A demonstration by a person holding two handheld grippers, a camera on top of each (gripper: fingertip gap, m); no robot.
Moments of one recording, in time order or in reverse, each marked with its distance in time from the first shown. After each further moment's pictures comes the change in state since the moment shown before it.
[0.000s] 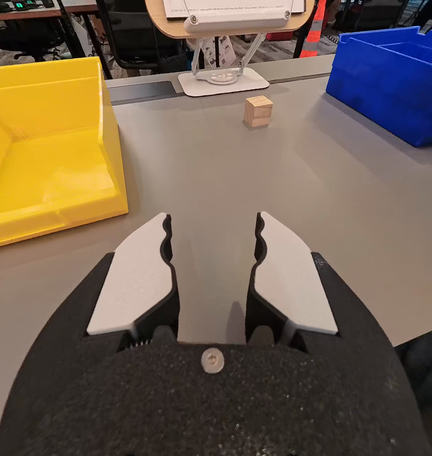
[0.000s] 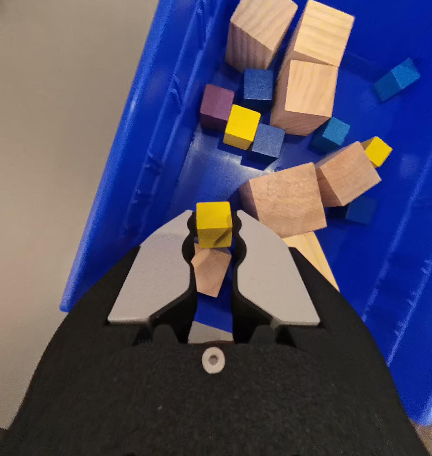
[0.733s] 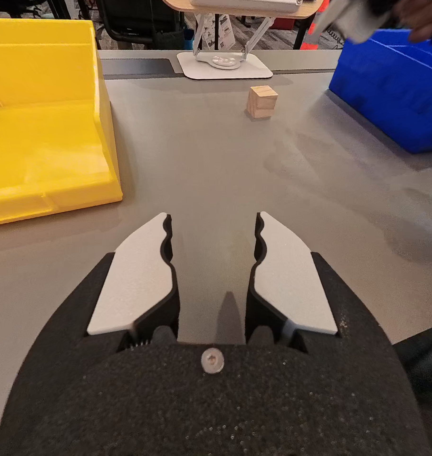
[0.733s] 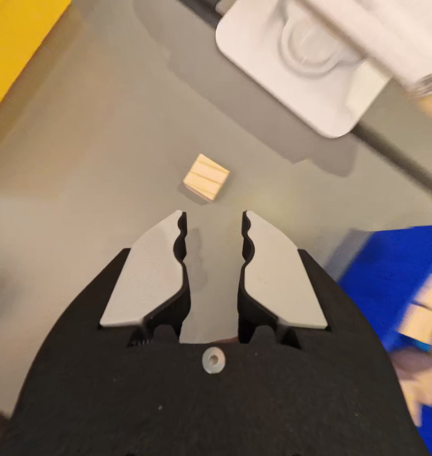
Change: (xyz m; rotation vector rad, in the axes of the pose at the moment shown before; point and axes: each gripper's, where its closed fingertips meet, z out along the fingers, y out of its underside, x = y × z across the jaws) left arm -0.006 0.007 0.006 -0.046 0.022 -0.081; right arm -0.193 -0.165 0.011 0.080 -0.152 -0.239
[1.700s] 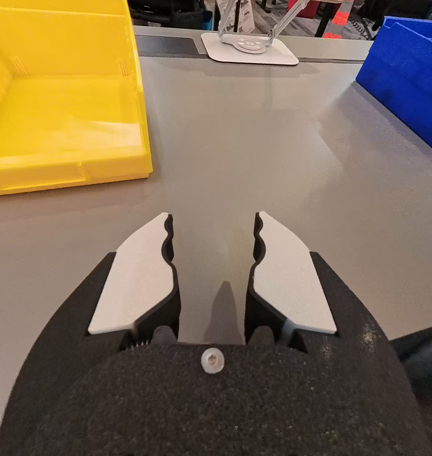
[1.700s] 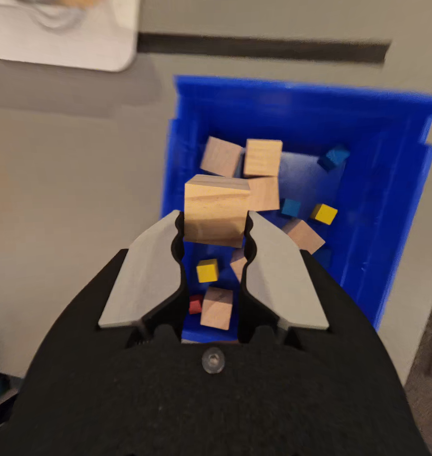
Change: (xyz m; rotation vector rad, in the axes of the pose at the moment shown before) left arm -0.027 0.015 -0.012 -0.043 -0.048 -0.051; right arm 0.203 0.096 -0.074 -0.127 0.095 0.522
